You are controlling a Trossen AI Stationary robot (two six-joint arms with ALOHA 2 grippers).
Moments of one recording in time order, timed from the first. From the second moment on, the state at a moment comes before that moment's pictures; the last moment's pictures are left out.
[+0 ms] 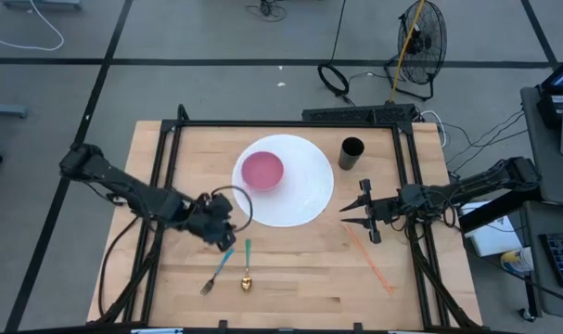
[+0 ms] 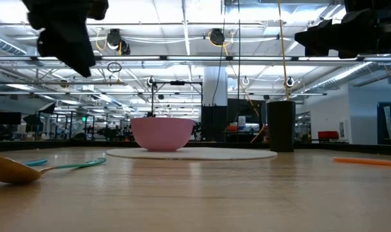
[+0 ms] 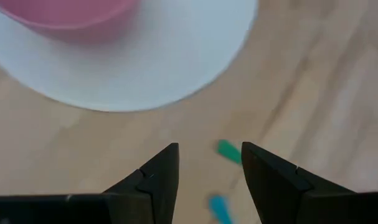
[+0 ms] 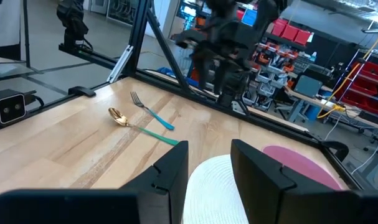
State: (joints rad) left arm -0.43 1.28 0.93 -0.75 -0.36 -1.00; right arm 0.21 0.71 0.14 0.55 0.02 -0.30
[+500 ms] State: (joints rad) left arm -0.67 1.40 0.93 -0.75 -0.37 -1.37; right arm 0.21 0.71 0.14 0.55 0.02 -0.27
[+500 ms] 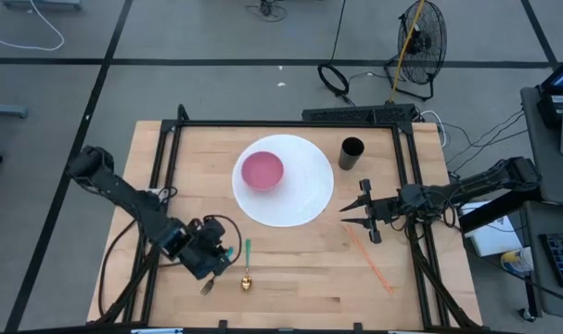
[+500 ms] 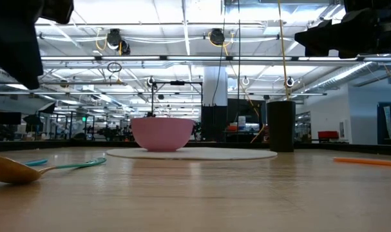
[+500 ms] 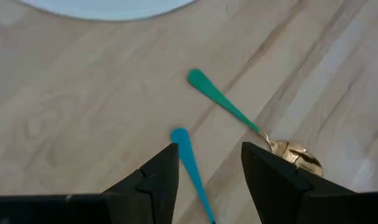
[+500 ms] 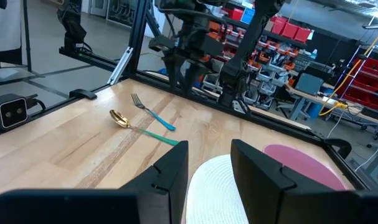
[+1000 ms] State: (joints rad) left arm -0.69 1.54 0.93 -0.69 -0.11 -1.56; right arm 0.21 0.71 0.14 0.55 0.02 -0.27
